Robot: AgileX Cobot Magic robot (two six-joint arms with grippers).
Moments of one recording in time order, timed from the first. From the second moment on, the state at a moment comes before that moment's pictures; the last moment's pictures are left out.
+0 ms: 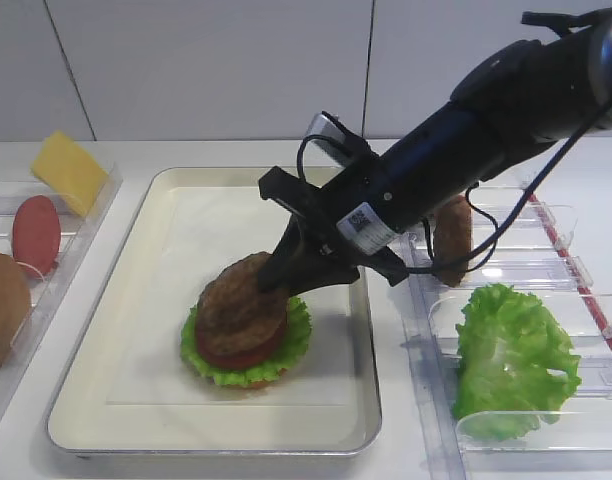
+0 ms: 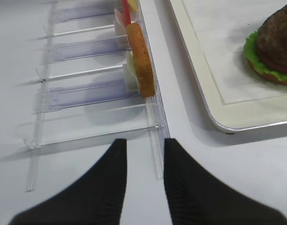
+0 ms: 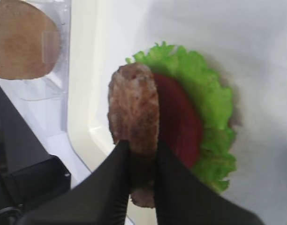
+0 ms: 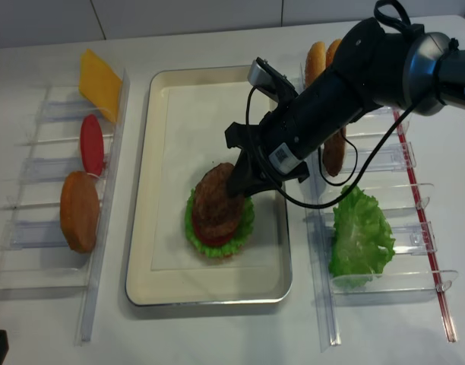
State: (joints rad) left arm -0.13 -0.02 -0.49 0.06 1.19 -0.05; right arm 0.42 1.88 -1.16 1.15 0.96 -0.48
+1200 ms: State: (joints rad) left arm -0.13 -0.02 -0.49 0.06 1.19 -0.05; right arm 0.42 1.93 -1.16 1.25 1.01 -0.57
